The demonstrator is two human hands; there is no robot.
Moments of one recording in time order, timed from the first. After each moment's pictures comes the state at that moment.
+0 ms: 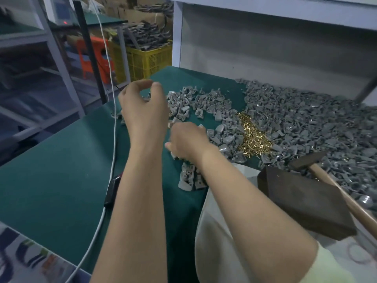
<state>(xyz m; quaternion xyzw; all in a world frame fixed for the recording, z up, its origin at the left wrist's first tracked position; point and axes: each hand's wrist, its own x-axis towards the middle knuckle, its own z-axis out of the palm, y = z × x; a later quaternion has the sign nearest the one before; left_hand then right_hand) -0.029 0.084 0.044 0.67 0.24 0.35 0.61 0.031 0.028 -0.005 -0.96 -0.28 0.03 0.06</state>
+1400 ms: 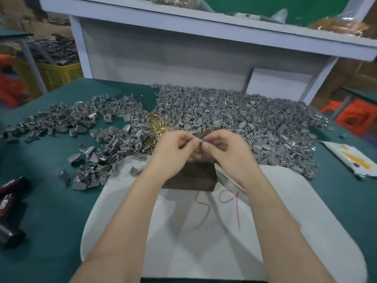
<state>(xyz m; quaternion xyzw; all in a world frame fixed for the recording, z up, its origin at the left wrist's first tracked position) -0.038 -0.115 -0.001 0.77 -0.13 0.03 0.63 -0.052 -0.260 0.011 -0.86 -0.07 -0.12 0.49</state>
